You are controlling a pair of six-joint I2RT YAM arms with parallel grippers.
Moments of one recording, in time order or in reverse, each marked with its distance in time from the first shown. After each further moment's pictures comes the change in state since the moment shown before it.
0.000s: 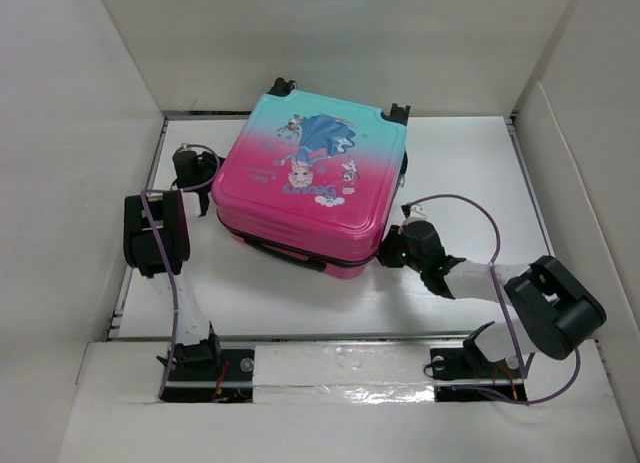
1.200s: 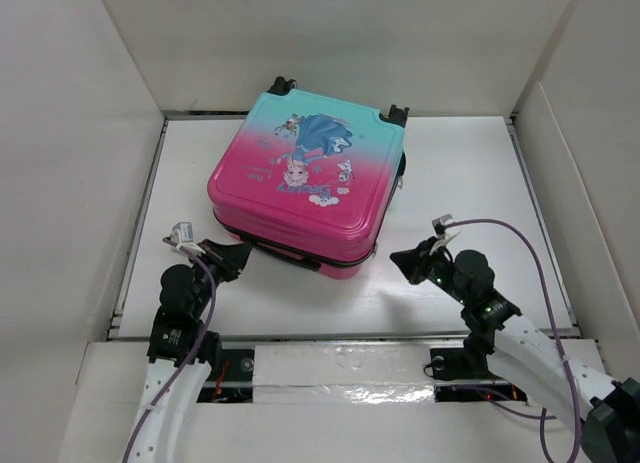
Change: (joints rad) left arm -0.259 -1.778 -0.762 -0.747 -0.216 0.295; right arm -0.039 -0.807 -0.225 -0.196 -0.166 -0.225
